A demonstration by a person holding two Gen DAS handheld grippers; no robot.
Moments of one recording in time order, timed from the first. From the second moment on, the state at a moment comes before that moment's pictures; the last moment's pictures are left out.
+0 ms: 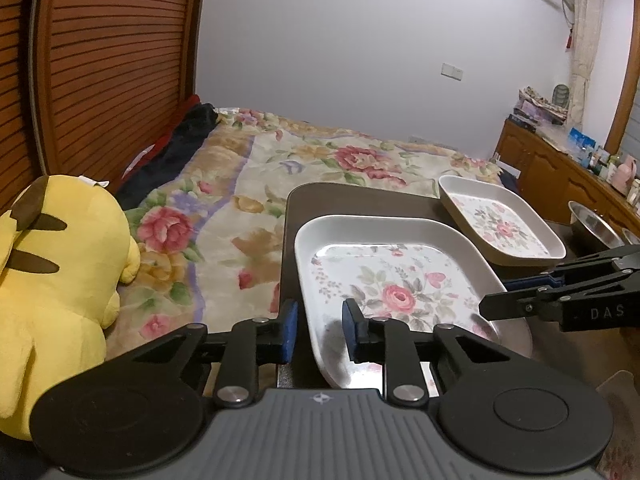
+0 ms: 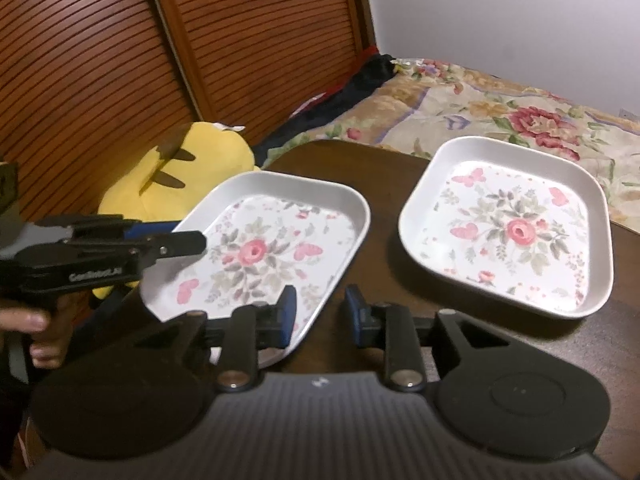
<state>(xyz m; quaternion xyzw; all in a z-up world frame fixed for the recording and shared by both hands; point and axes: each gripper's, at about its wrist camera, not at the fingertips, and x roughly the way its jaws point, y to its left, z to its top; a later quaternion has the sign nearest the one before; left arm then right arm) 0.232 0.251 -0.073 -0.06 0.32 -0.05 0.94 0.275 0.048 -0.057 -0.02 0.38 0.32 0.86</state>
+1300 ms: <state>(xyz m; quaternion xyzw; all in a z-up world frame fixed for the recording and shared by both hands) 0.178 0.200 -0.023 -0.02 0.29 -0.06 0.96 0.236 -0.008 -0.019 0.02 0.35 0.33 0.88</state>
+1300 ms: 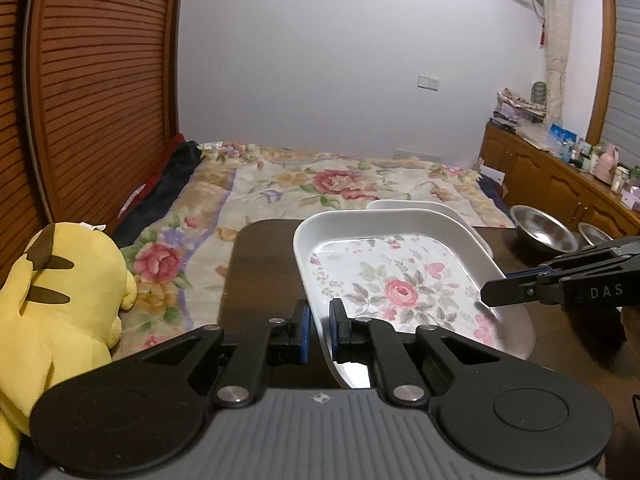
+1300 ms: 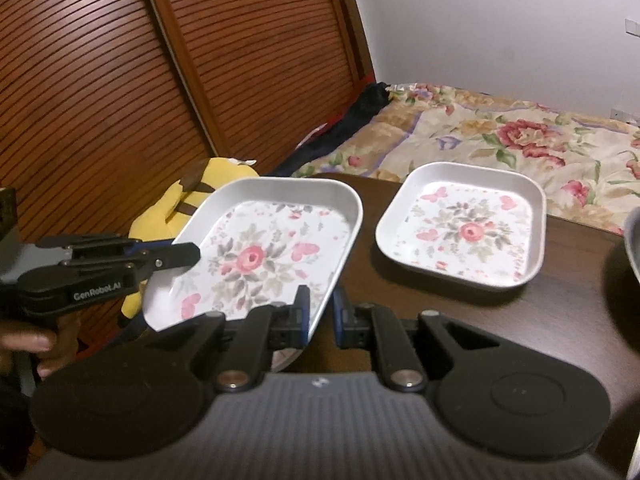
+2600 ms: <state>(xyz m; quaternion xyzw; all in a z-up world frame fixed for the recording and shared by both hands) 0.094 0.157 -0.027 -0.02 0.29 -0.10 0.95 0.140 -0.070 -0.017 0.03 0.31 0.34 0.89</state>
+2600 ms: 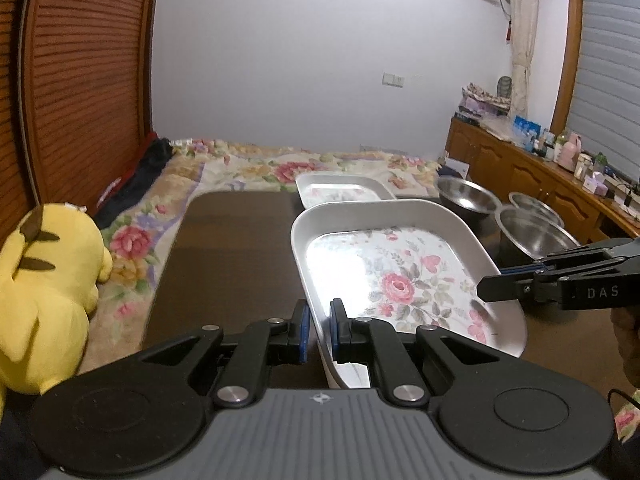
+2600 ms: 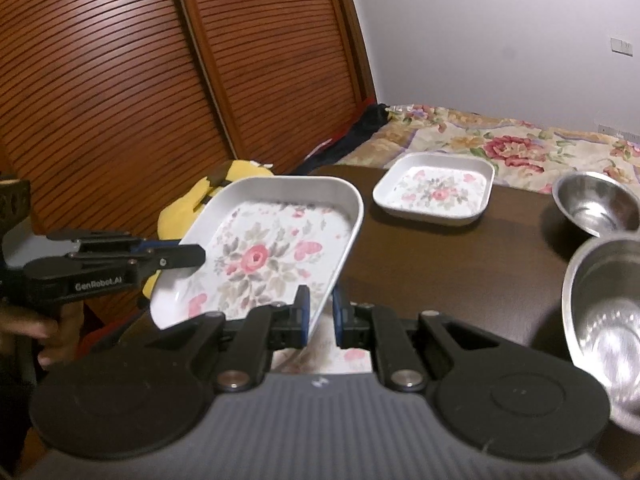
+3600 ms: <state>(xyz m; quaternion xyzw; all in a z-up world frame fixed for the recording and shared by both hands) 0.097 0.140 -0.069 0.00 0.33 -0.09 0.94 0.092 -0.070 -0.065 0.04 0.27 0.27 0.92</state>
